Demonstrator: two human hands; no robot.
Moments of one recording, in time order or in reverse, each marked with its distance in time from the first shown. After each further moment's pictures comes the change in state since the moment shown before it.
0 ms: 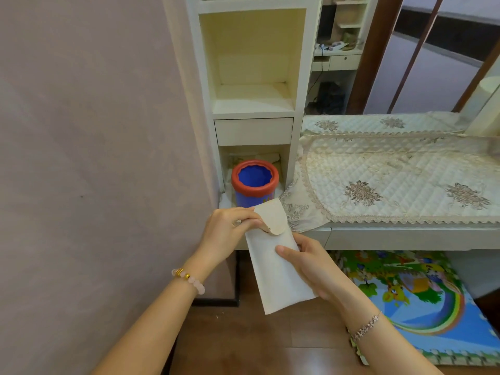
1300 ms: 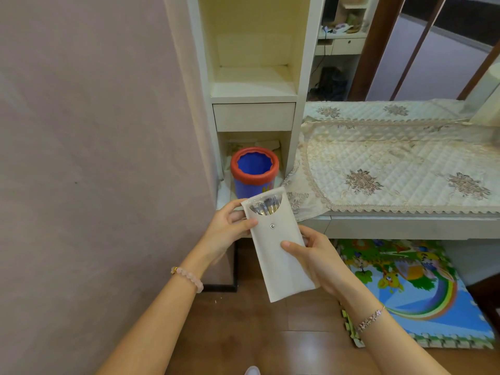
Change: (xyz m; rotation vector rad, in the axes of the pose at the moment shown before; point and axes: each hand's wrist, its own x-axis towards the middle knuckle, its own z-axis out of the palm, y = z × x) left_hand -0.013 -0.017 0.014 -0.731 -0.089 -0.501; right_hand -0.001 0.017 -0.009 0.049 0.054 -0.003
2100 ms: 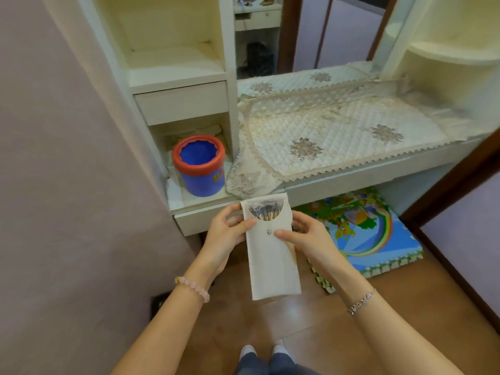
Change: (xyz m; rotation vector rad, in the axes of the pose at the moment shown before) left_hand 0.001 -0.032 0.057 -0.037 -0.184 -0.137; right_hand -0.036 0.026 -0.028 0.095 0.326 -0.067
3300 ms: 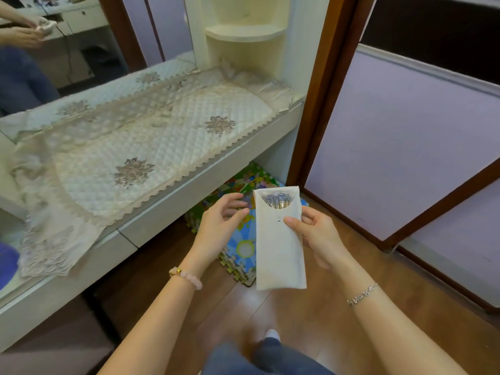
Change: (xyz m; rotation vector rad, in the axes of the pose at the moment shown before) left_hand 0.087 -0.069 0.349 0.649 -0.438 0.243; right_hand -0.085 0.018 -0.343 0.215 0.581 0.040
